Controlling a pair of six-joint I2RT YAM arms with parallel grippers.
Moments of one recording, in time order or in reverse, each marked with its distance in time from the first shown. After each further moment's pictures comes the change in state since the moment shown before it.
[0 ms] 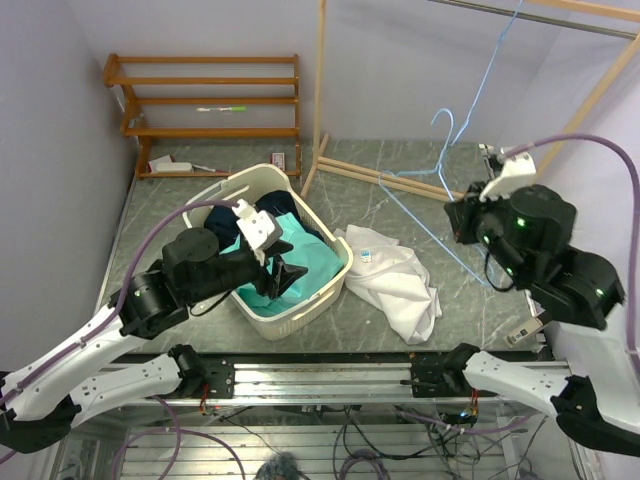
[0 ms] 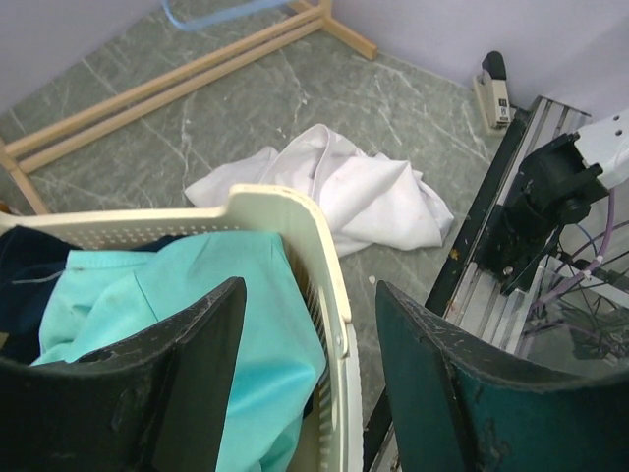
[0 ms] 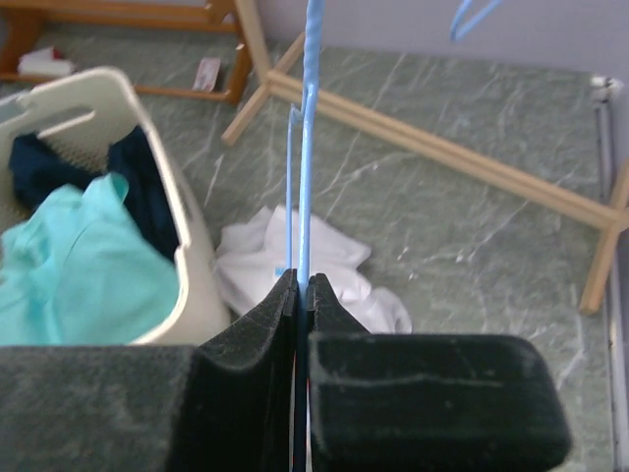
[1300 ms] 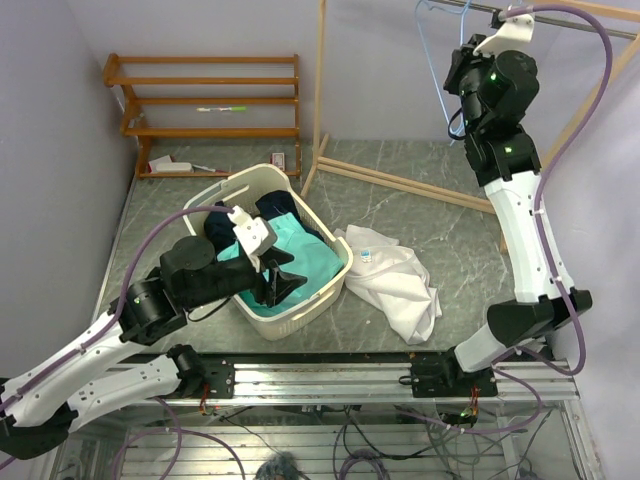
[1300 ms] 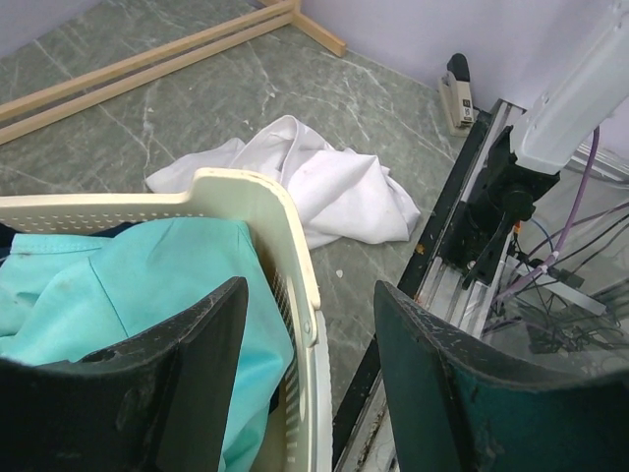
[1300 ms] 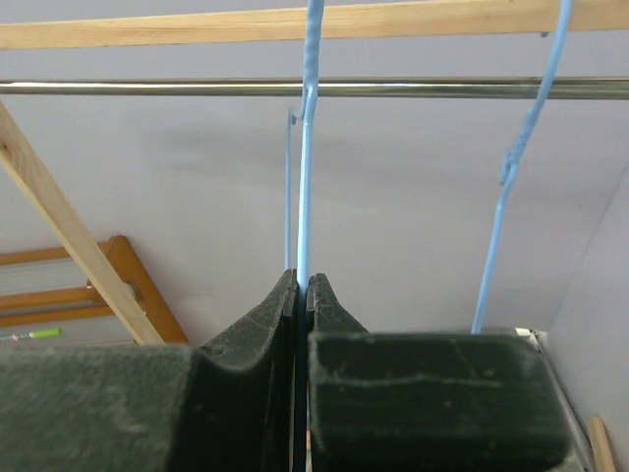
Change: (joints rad) left arm 0.017 -0.061 -0.095 0.036 0.062 -0.084; right arm -0.454 0.646 0.365 0.806 -0.124 -0.183
